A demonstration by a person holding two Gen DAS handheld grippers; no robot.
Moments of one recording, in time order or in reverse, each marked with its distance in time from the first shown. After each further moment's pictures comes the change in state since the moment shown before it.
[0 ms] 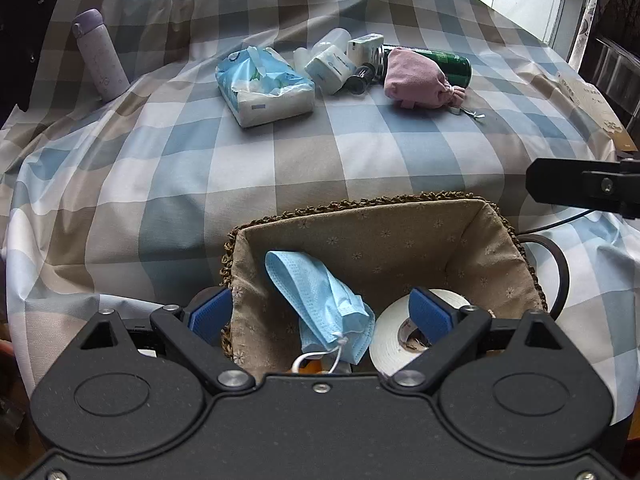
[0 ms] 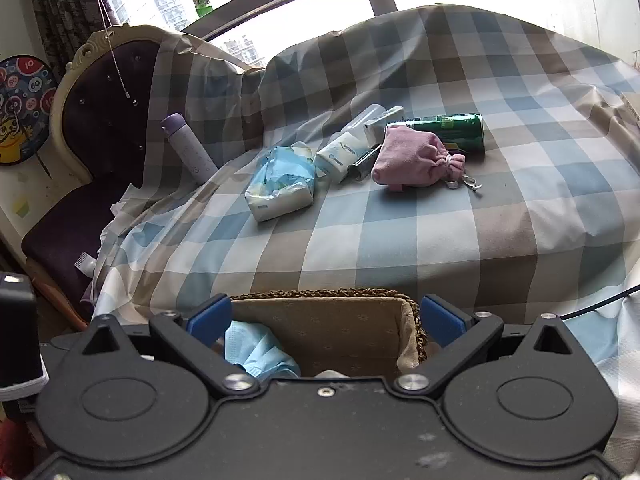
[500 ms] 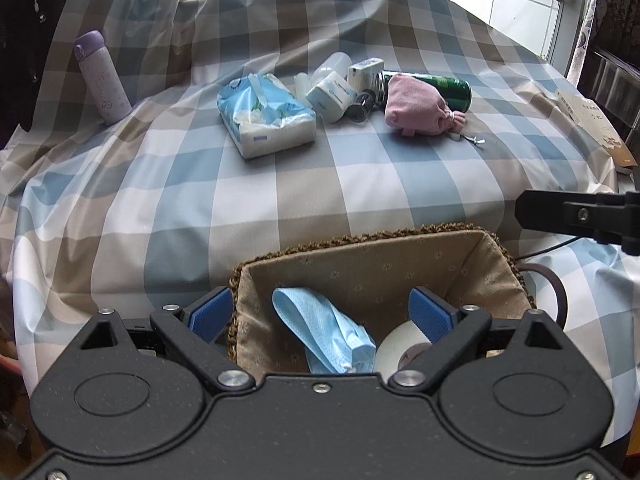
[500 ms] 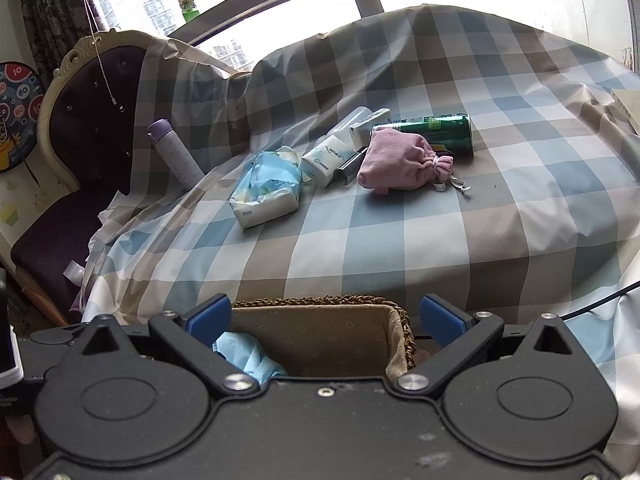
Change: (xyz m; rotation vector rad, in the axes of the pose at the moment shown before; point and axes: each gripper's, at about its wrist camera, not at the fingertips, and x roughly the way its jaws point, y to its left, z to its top) left arm -0.004 0.001 0.015 0.011 -0.062 0.008; right arm 0.007 -0.006 0.002 0.024 -0.017 -0.034
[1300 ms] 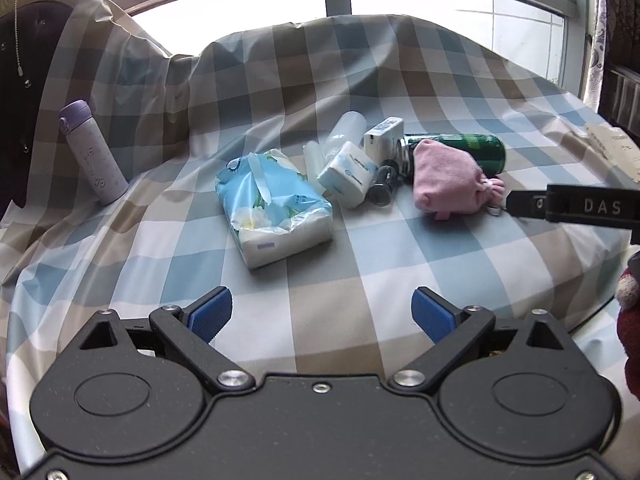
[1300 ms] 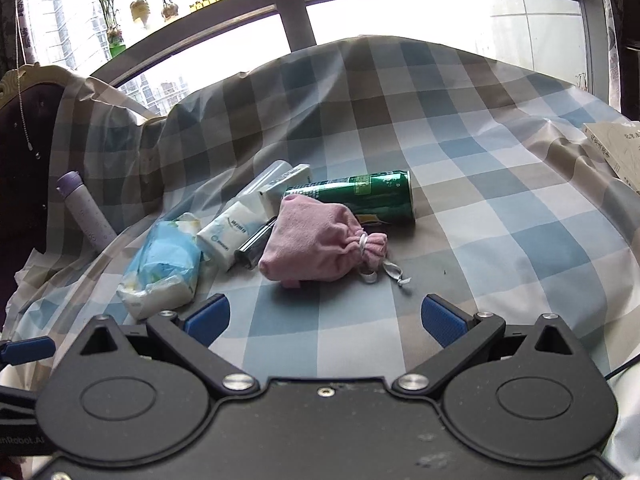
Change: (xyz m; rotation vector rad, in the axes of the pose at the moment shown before) left arm 0.057 0.002 0.062 0.065 -0.131 0.075; right arm 0.088 -0.054 0.063 0.032 -0.136 -0.192
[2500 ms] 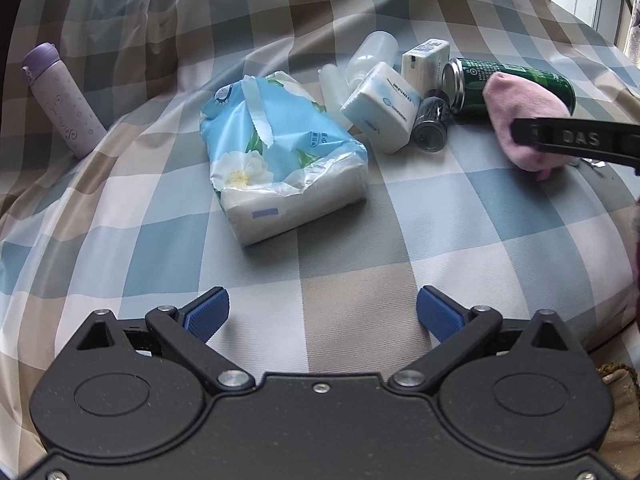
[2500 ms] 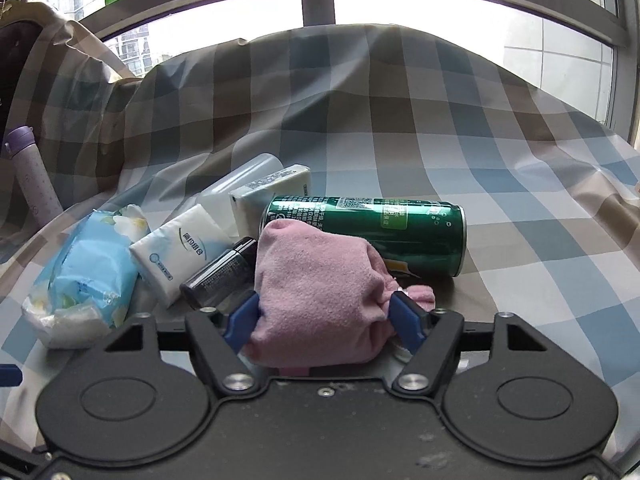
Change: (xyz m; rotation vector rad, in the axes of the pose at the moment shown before) left arm 0.082 0.012 0.005 -0.012 0.206 0.019; right arm 0.103 0.037 0.024 -0.167 -0.002 -0.089
